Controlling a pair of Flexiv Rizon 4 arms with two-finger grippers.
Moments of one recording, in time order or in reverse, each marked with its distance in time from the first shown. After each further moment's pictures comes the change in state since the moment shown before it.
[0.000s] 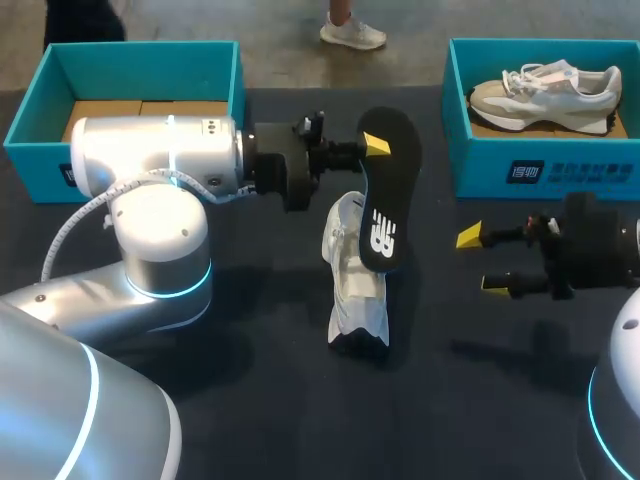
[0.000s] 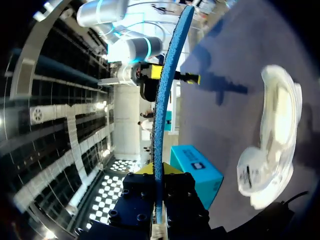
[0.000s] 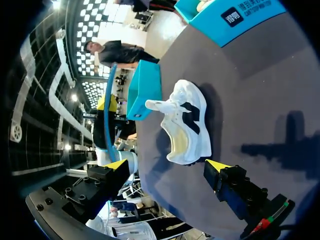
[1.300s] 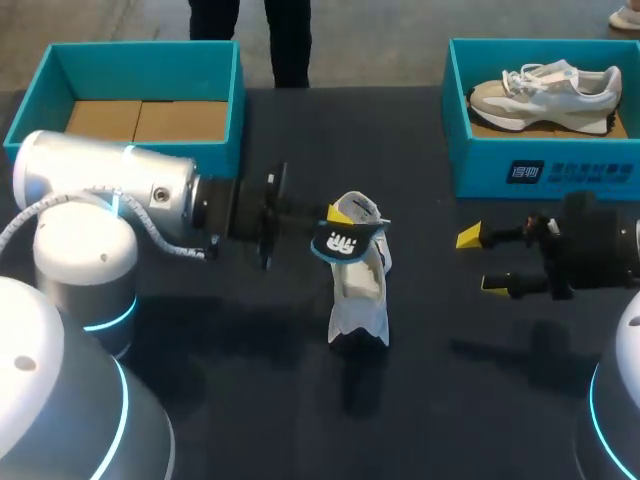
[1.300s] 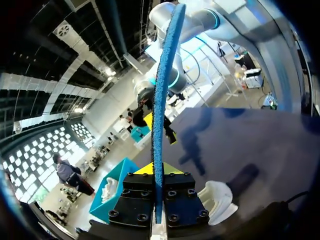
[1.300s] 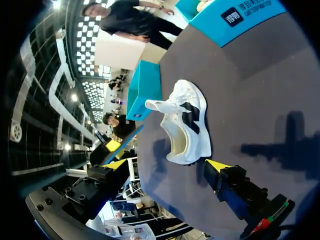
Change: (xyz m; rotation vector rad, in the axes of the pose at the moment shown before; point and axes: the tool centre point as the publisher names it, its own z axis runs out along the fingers) left arm 0.047 -0.096 -0.062 0.108 0.171 -0.753; right arm 0.000 0.000 0.000 0.000 0.000 -0.001
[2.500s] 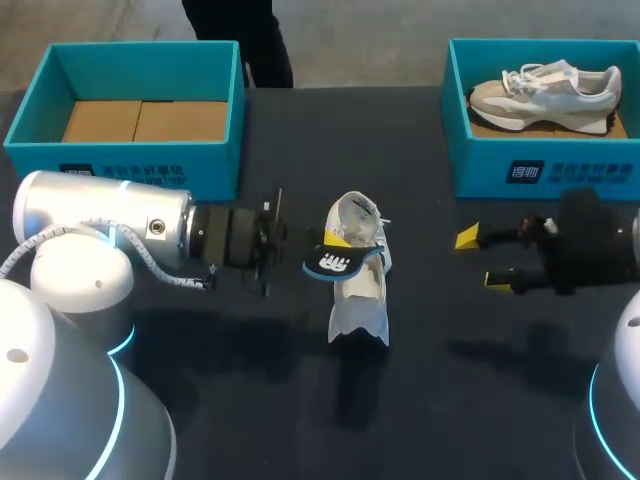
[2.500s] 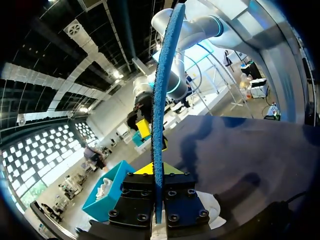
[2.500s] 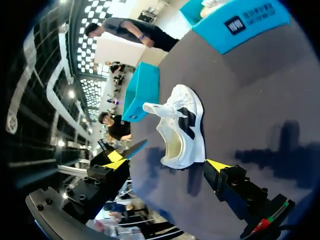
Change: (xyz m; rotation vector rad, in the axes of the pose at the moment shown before) left arm 0.029 -0.003 0.003 0.043 -0.036 -0.049; right arm -0.003 0.004 0.001 -0.048 -0.072 -0.076
